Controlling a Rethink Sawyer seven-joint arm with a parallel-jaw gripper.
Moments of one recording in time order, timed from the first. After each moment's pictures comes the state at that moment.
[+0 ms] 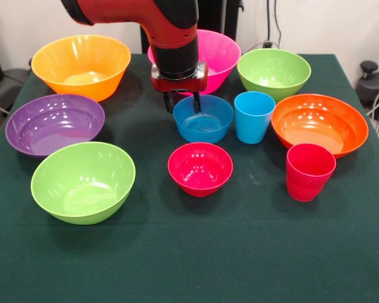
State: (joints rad) arm -0.58 -0.45 0.27 1.75 -0.40 0.51 1.82
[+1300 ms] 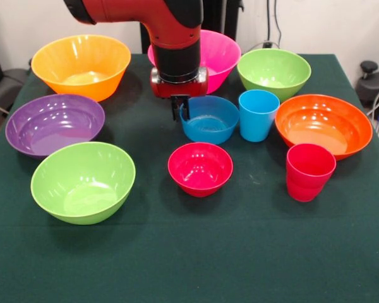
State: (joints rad) arm -0.55 -0.46 0.27 1.72 -0.45 0.46 1.82
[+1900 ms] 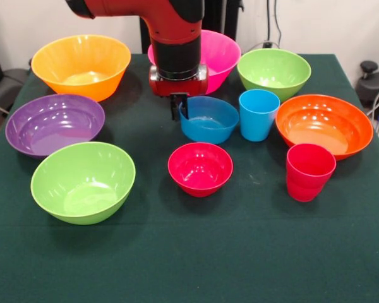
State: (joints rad) arm -0.54 -0.49 0.27 1.72 -0.45 0.46 1.82
